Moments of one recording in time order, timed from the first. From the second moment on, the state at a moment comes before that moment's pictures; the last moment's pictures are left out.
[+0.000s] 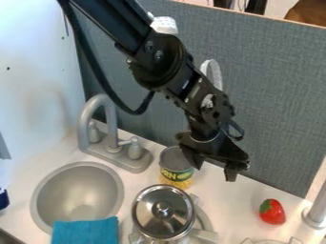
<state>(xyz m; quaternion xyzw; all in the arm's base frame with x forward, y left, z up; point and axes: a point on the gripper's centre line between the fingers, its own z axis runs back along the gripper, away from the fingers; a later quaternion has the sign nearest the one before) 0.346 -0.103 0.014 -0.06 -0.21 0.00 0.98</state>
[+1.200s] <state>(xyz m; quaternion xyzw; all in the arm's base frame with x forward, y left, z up) 0.257 -0.087 -0.014 -0.04 -0.18 -0.05 0.98</state>
